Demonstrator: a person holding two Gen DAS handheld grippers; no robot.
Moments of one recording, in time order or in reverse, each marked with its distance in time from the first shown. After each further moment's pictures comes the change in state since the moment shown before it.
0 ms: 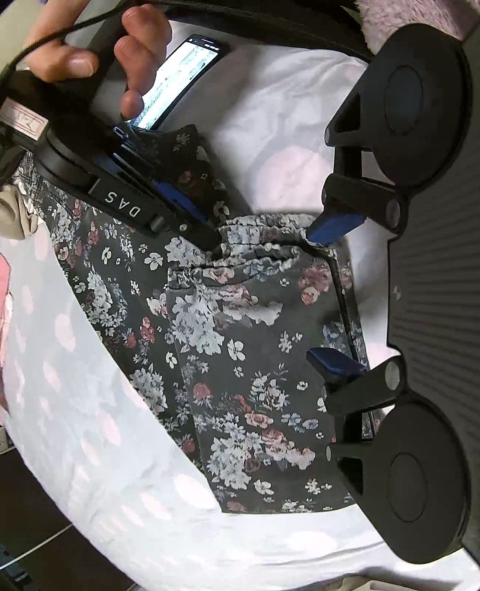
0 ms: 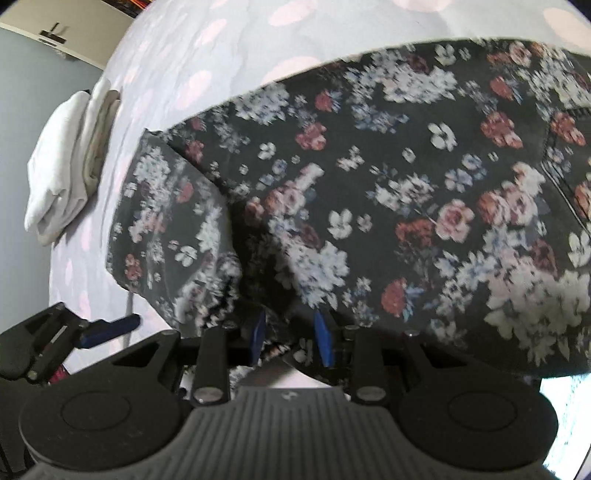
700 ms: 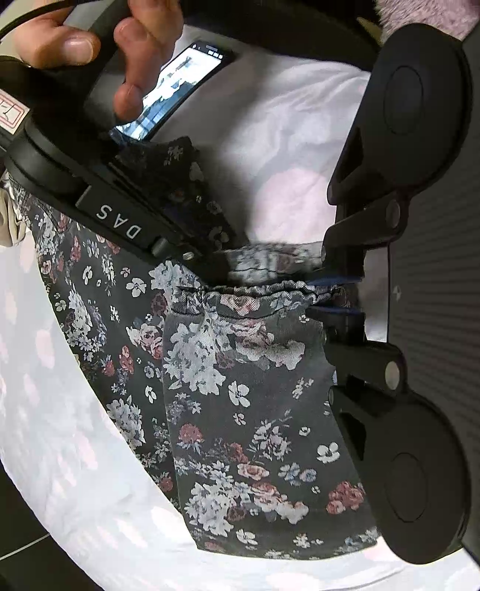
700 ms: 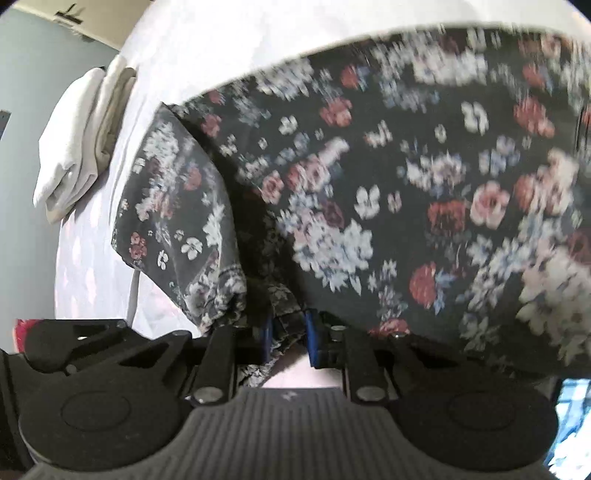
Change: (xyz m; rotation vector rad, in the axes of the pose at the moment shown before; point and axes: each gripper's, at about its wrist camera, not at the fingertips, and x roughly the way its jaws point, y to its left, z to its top) left arm 0.026 -0.017 -0.008 -0.058 0.041 -0.067; right arm 0.008 0.013 -0.004 -0.095 0.010 0.025
